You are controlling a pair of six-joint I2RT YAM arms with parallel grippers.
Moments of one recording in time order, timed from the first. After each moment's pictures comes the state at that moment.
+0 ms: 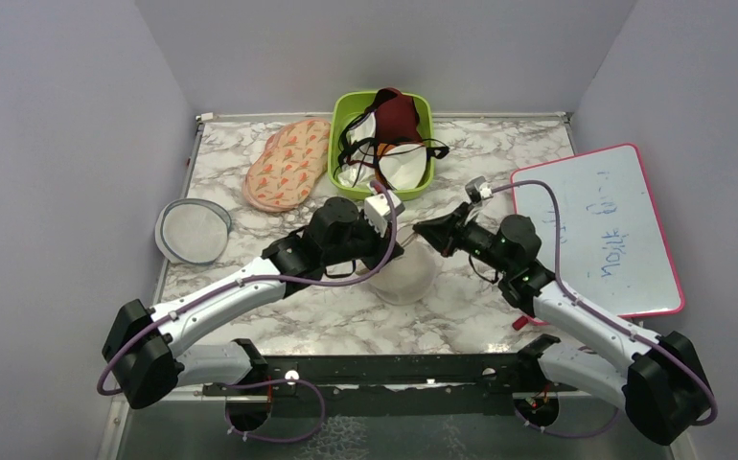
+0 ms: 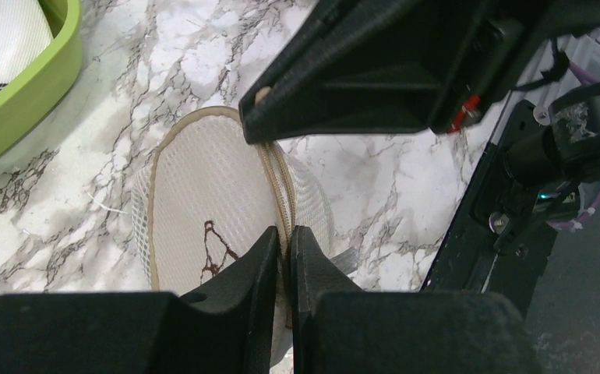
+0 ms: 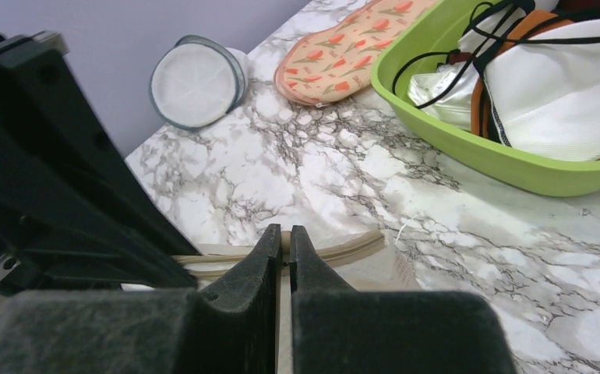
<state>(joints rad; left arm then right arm) -0.88 1.20 0.89 -0.10 0.23 -0.17 0.56 1.01 0.47 0.51 -0.35 0.35</state>
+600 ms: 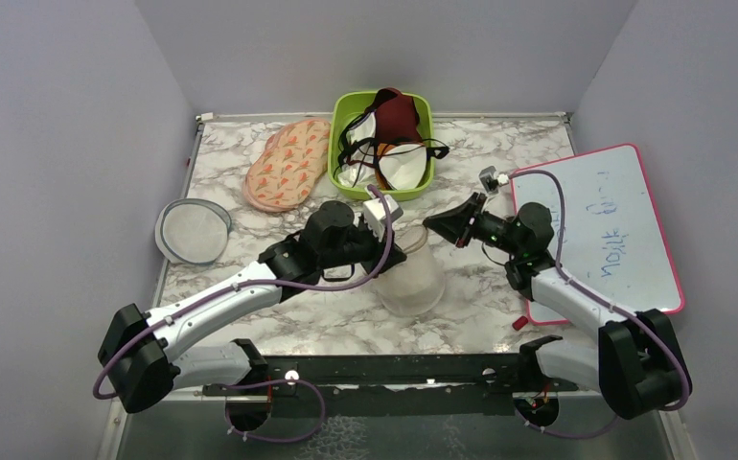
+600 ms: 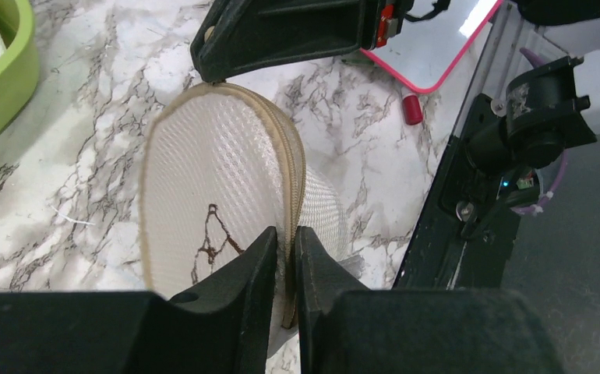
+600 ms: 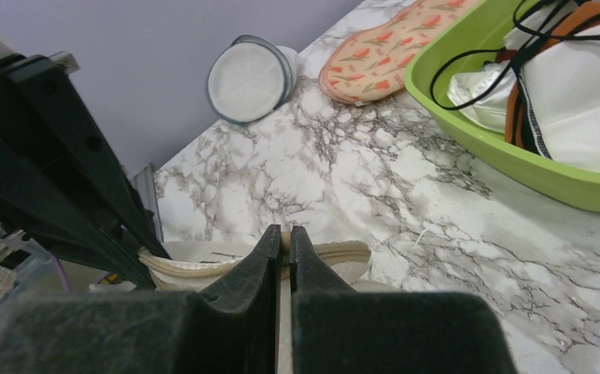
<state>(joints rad) -0.88 1.16 0.86 -0.06 0.30 -0.18 0.30 1.16 0.46 0.76 -0.79 0.51</state>
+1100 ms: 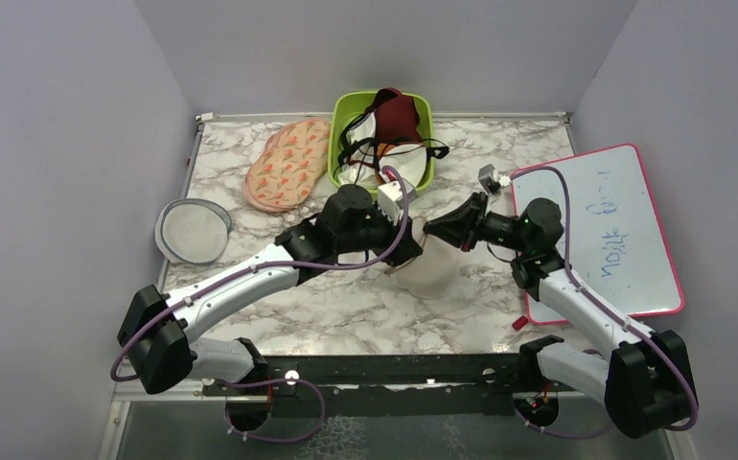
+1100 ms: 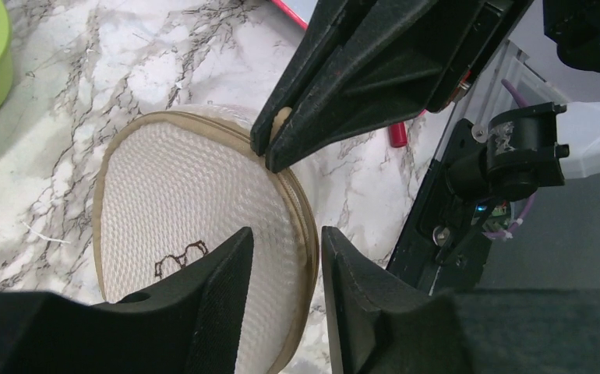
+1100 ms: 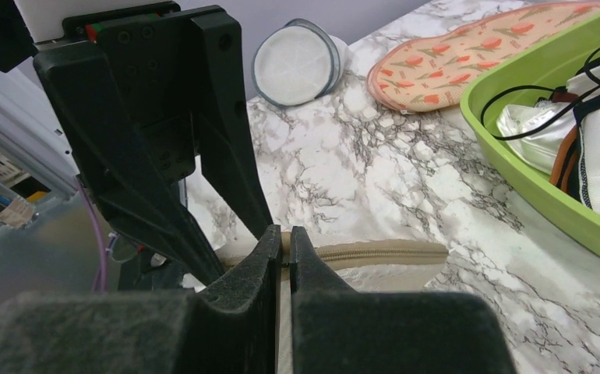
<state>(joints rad) -0.88 1.29 1.00 -0.12 0.32 -0.27 0.30 1.07 0.52 0.64 -0.94 0.42</state>
